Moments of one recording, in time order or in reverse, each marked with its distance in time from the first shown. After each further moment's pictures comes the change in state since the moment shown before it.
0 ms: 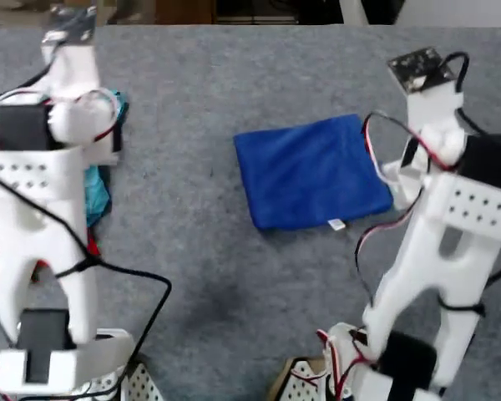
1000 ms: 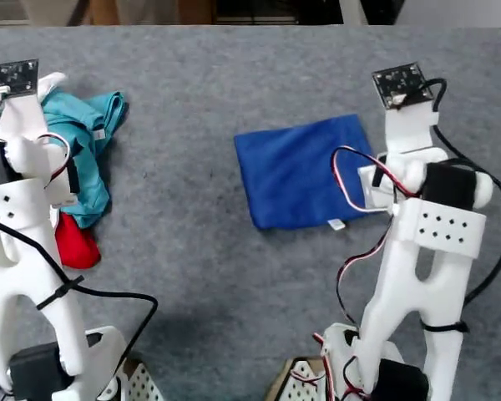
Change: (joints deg) left arm -12.7 -10.5 19.9 -0.3 -1.8; right arm -5.5 -8.5 20.1 -17.7 -11.7
